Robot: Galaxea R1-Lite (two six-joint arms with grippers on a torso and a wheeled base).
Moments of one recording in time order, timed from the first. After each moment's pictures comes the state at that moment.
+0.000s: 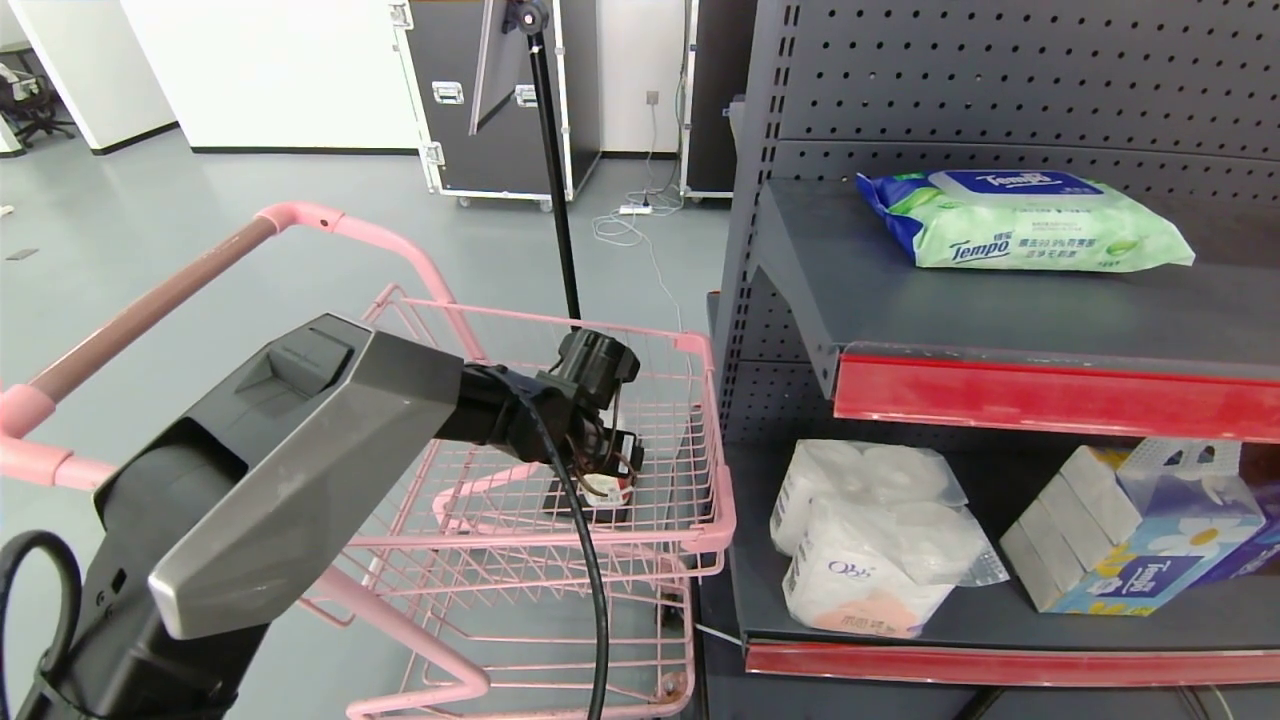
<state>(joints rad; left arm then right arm) -0.55 2.44 -1.68 0.10 0.22 -0.21 0.00 0.00 0.00 0.00 -0.03 0.00</state>
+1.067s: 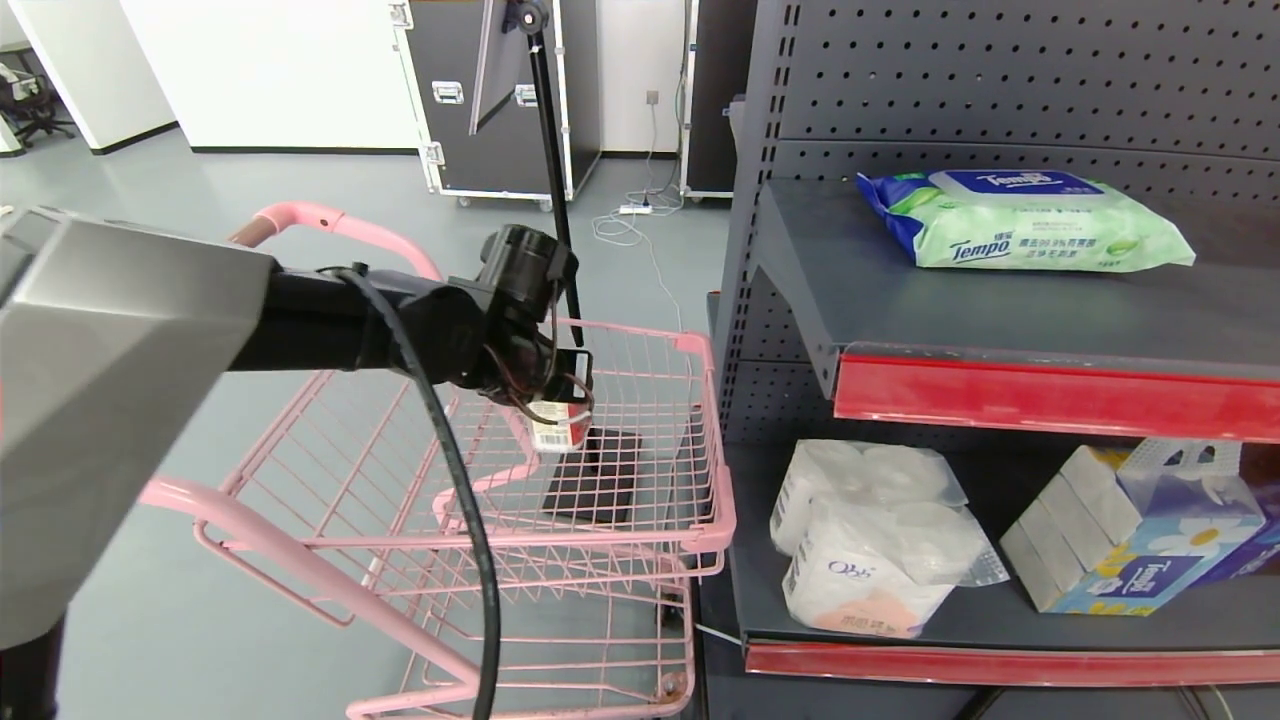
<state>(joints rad) -0.49 2.15 -1.62 0.20 0.21 -0.24 0.00 0.00 0.00 0.00 -0.03 0.00</state>
